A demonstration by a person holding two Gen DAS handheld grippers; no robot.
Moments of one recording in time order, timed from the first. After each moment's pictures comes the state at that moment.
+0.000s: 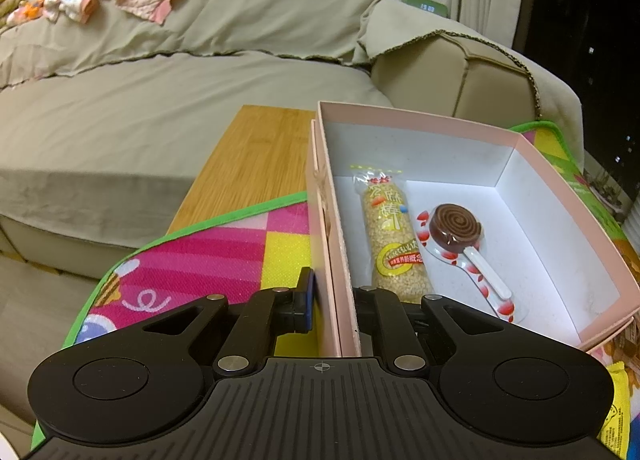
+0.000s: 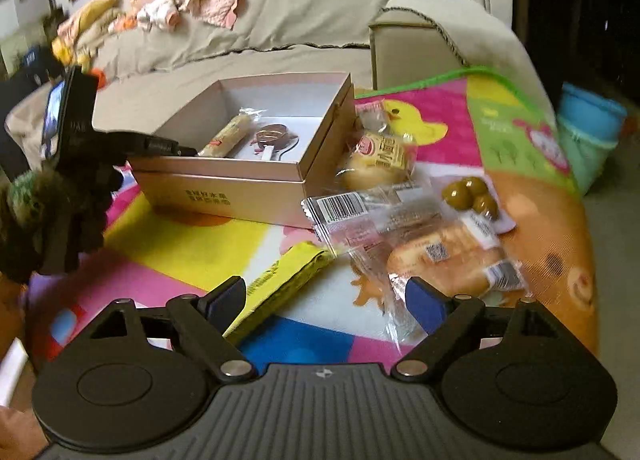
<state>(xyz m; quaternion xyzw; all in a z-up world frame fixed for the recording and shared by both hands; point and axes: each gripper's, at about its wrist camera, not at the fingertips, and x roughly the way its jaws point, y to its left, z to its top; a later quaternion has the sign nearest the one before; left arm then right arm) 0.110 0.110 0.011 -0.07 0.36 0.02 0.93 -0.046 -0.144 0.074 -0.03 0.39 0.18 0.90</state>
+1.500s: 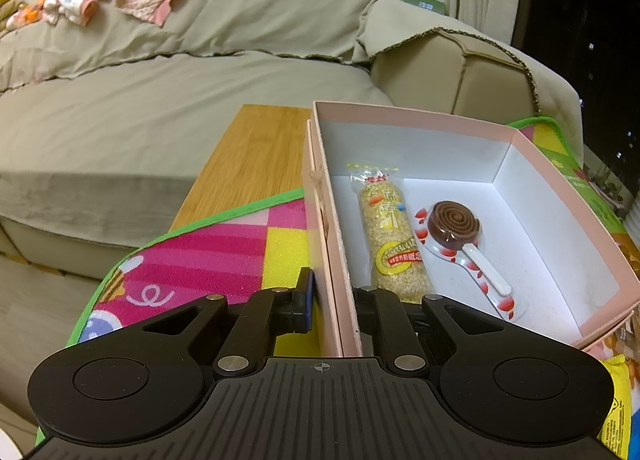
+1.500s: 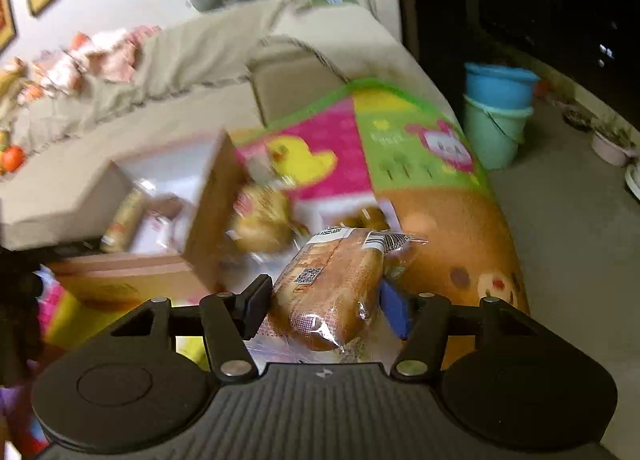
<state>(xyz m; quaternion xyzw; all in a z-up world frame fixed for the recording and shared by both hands) 0.105 0.108 0.014 -0.06 0.36 0.02 0.93 -0.013 -0.189 0.101 0.05 0.37 0.06 0.93</state>
